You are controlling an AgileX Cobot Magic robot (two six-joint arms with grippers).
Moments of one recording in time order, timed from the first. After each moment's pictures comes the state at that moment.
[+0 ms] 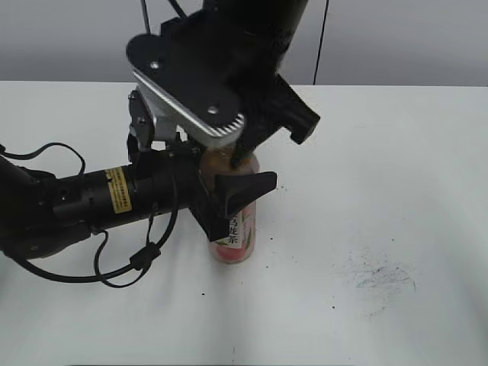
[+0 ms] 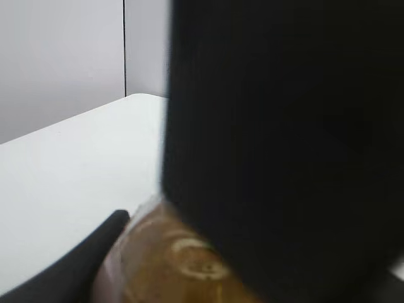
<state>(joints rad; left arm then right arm) -0.47 1.99 -0.72 0.79 -1.21 -0.34 0.79 1.91 -1.76 0.14 1.21 -1.93</state>
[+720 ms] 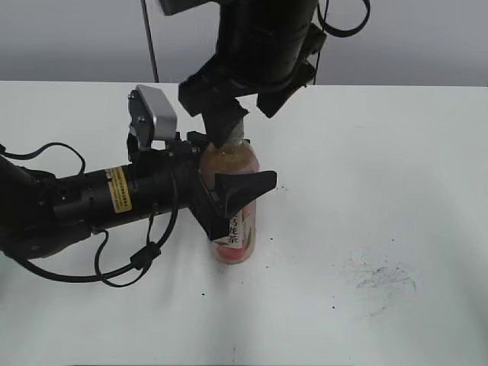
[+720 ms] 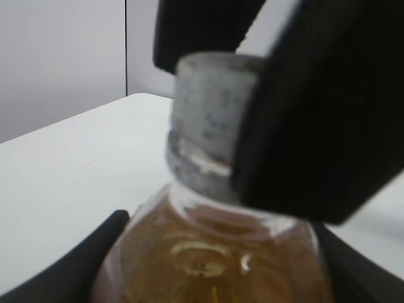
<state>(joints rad) -0.47 1.99 -0.72 0.78 -1.21 -0.34 0.79 1.91 -1.76 -0.02 1.20 -0.04</state>
